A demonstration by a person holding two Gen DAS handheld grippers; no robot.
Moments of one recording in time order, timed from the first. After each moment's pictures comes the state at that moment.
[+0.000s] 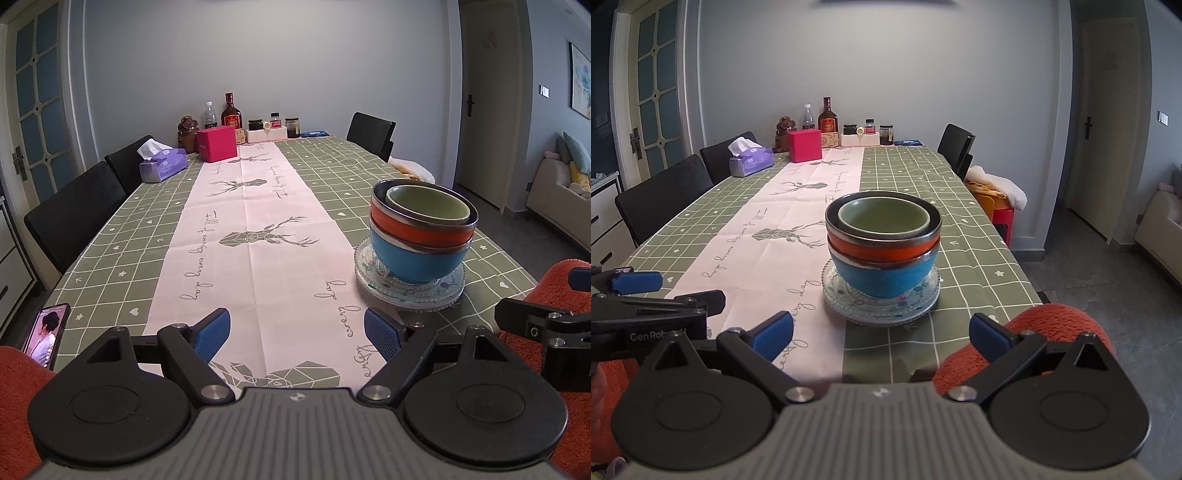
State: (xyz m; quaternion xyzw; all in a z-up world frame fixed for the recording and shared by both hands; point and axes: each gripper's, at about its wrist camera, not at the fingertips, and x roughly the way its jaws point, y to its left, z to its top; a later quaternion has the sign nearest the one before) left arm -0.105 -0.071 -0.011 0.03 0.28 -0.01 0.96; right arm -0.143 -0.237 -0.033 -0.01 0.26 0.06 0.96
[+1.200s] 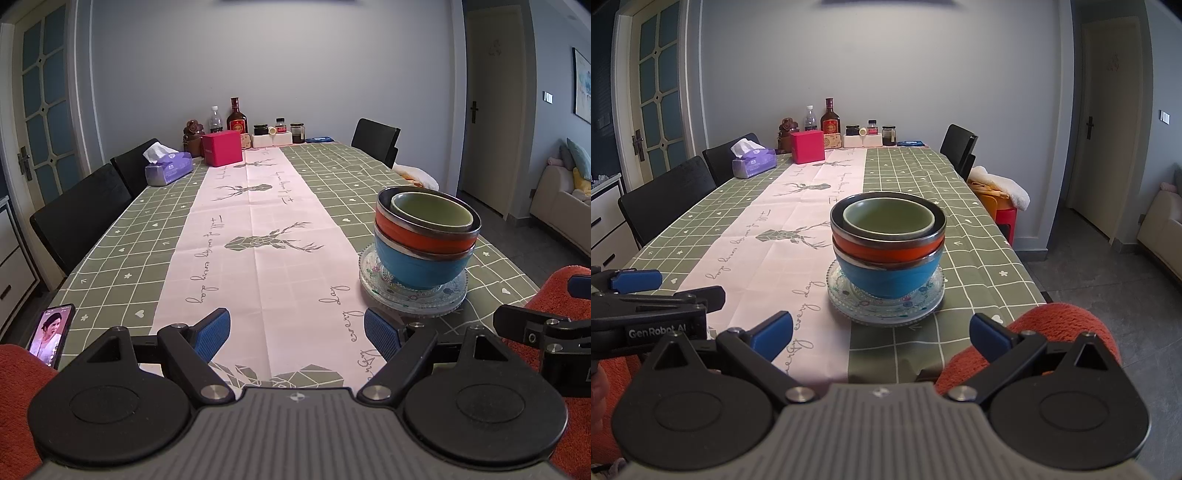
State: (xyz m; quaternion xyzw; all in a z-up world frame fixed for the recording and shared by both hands) left arm -0.110 -0.068 -0.006 0.02 0.27 0.00 0.96; right arm -0.144 -0.234 -0.031 -0.01 0.26 0.06 0.96
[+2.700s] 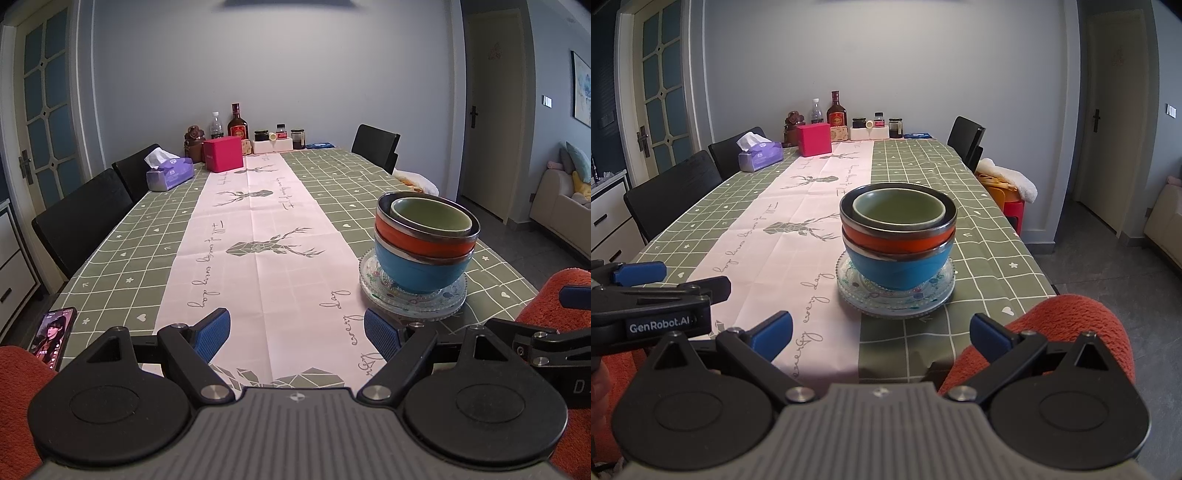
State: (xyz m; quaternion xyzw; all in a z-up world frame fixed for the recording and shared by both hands) left arm -0.113 -0.067 -0.004 0.02 0.26 0.00 0.96; right arm -0.142 -0.228 -0.037 0.00 0.27 0.07 0.96
